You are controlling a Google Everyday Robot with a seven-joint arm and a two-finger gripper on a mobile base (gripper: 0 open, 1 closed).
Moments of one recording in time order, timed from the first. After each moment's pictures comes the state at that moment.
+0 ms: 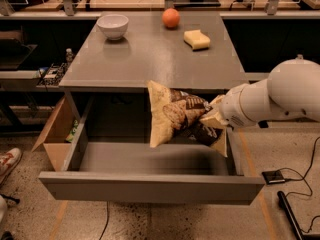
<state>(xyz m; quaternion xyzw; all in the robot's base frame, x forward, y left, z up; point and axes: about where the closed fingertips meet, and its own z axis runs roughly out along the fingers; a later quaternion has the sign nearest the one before) 0.553 -0.138 0.806 -0.50 0.79 0.05 0.36</state>
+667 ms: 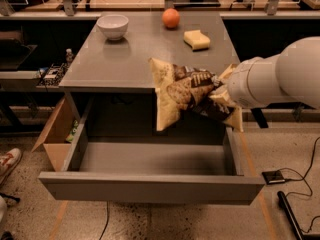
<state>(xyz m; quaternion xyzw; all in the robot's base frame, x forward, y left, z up) 0.558 -0.154 0.889 -0.51 0.76 -0.08 0.40</state>
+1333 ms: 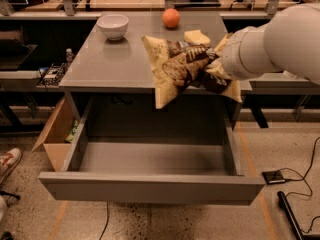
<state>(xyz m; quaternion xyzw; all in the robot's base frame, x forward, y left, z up) 0.601 -0.149 0.940 -0.54 0.71 -0.14 0.42</state>
